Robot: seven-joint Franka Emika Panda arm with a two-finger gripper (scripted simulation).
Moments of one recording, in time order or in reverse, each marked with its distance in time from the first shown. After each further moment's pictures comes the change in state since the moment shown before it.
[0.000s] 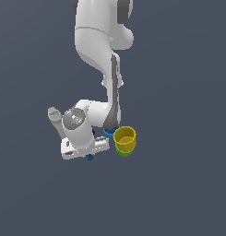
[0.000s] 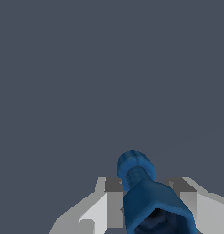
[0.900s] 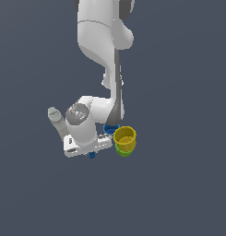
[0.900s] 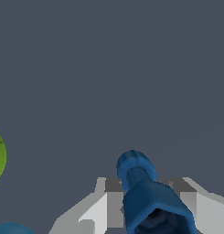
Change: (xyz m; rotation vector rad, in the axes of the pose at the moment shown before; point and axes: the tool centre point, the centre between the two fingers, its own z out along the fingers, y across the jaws) arm -0.002 -0.014 -0.014 0.000 -0.001 0.001
